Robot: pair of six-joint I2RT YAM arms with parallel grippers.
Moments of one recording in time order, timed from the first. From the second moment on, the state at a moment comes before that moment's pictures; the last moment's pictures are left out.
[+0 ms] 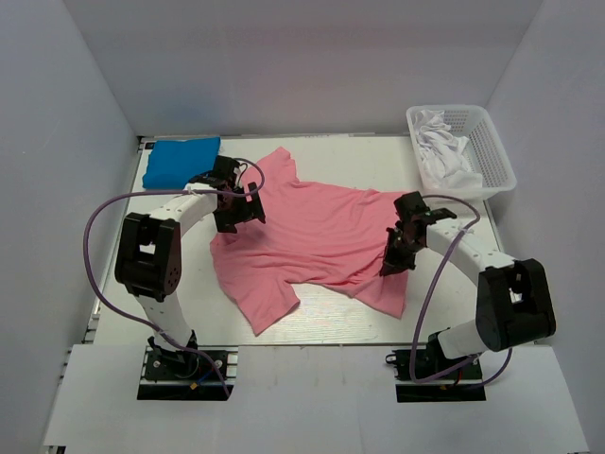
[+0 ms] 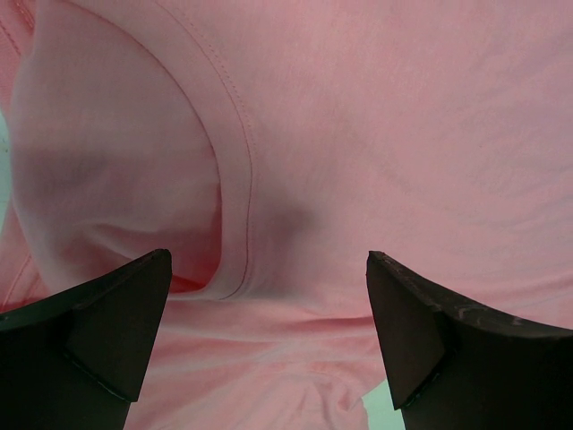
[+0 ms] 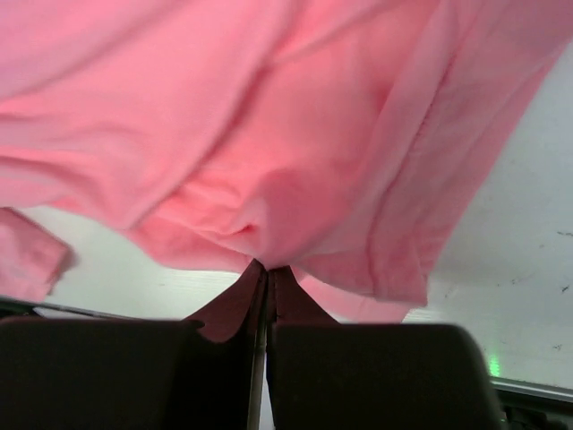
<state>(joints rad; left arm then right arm) -0.26 1.81 1.27 -0.58 0.11 -0.50 0.31 1.43 0.87 -0.78 -0.20 0.52</state>
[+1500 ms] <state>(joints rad) -0.24 1.96 1.38 -0.63 0.12 -0.51 0.21 1.70 1.11 -0.66 -0.38 0.22</state>
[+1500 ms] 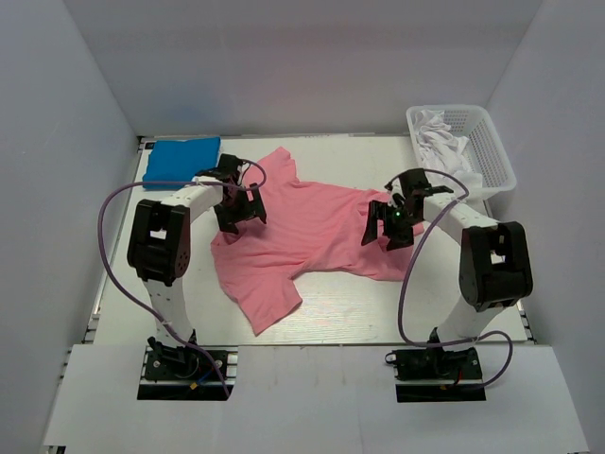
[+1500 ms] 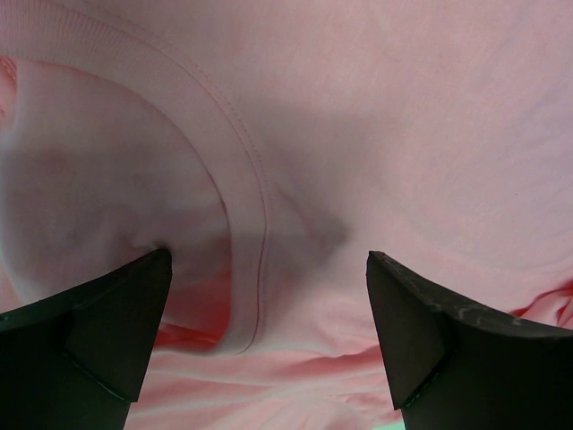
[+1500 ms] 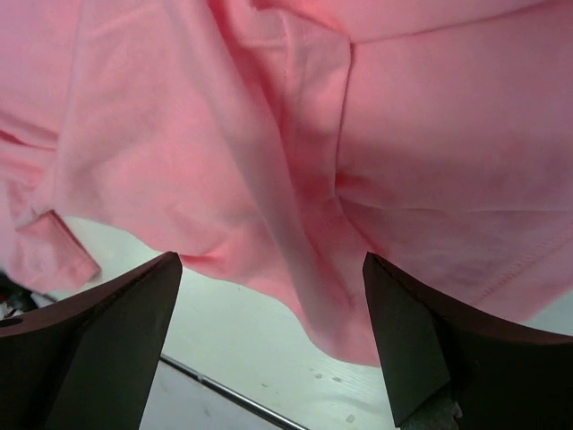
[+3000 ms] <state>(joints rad) -0.24 1.97 1.40 -0.64 0.12 -0.52 0.41 1.66 1.09 -0.63 -0.29 0.25</state>
